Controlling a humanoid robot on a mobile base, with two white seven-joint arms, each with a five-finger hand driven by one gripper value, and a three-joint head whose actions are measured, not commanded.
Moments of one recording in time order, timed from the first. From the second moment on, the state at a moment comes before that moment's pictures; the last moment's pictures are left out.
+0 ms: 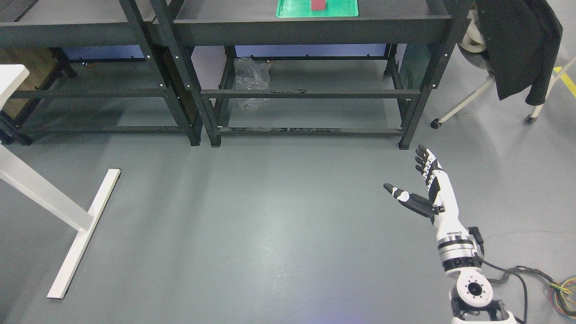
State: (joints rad) left arm 0.00 0.00 -0.08 0.00 0.13 0.01 0.18; right arm 0.08 0.00 0.00 -1.56 0.11 -0.15 0.06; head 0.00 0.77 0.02
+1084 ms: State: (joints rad) left arm 0.00 0.00 -0.08 0.00 0.13 0.01 0.18; right arm 0.05 0.00 -0.02 -1.56 0.16 -0.16 0.06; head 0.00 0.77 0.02
